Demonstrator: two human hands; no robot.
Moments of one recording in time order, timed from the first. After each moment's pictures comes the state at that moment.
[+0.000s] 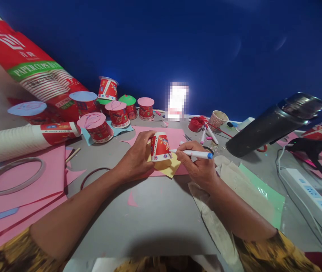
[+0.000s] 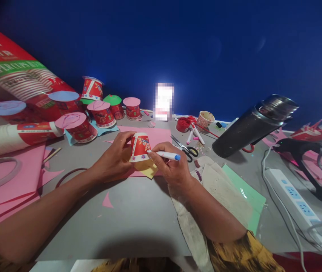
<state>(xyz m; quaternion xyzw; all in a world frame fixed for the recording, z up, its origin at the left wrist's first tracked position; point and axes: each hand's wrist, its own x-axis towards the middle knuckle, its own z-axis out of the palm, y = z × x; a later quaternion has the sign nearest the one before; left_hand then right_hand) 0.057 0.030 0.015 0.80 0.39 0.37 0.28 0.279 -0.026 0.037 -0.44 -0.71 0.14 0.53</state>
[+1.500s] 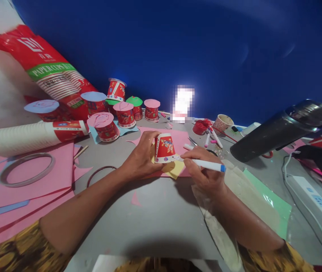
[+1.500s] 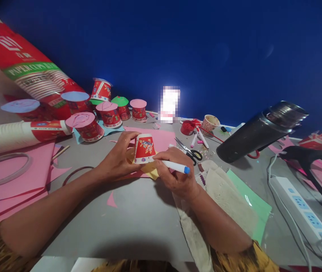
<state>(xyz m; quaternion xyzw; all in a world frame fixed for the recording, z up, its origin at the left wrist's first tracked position) 0.058 0.026 0.019 0.80 0.38 0.39 0.26 0.280 -0.034 0.048 -0.35 -0.77 0.02 0.53</state>
